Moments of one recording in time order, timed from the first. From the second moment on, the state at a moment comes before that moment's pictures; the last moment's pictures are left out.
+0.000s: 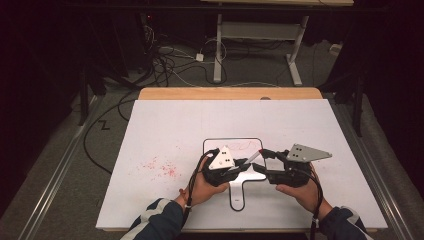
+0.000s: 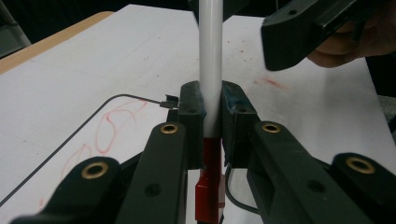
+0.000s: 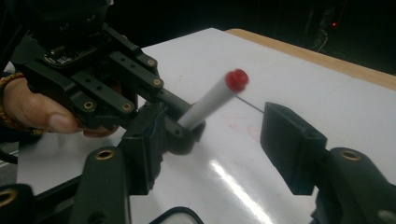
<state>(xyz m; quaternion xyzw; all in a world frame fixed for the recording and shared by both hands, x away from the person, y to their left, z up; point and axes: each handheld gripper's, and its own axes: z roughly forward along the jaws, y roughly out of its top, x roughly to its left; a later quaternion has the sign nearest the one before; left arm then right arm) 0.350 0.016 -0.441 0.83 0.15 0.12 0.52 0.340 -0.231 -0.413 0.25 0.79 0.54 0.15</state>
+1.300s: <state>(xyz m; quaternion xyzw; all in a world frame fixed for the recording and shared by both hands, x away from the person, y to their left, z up) 0.297 0.197 -0.457 0.80 0.36 0.25 0.42 0.414 -0.215 -0.414 0.31 0.81 0.41 0.28</state>
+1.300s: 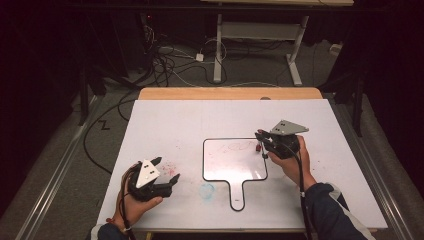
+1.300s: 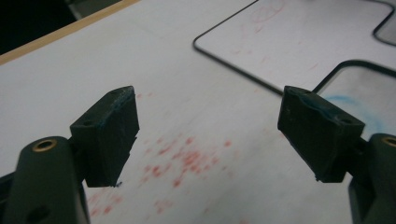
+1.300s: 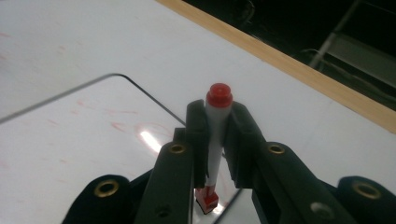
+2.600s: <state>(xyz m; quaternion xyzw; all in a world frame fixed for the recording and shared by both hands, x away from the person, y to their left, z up) 0.292 0.199 -0.464 0.80 0.36 0.22 0.43 0.440 -0.221 -0.419 0.30 0.80 0.43 0.28</state>
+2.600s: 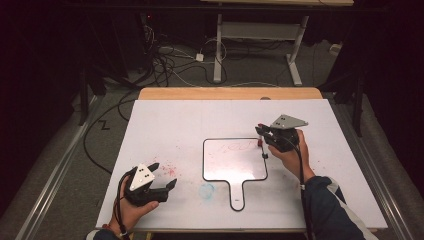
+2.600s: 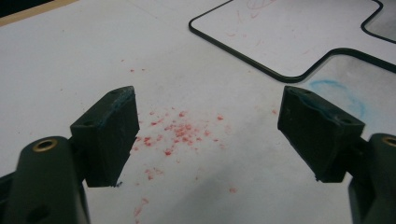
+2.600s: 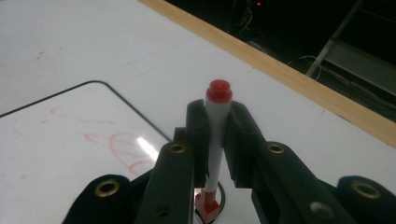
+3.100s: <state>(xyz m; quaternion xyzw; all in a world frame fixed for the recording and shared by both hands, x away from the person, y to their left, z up) 0.292 0.199 -0.463 0.80 0.36 0.22 0.43 0.432 -0.186 -0.418 0.29 0.81 0.42 0.28</state>
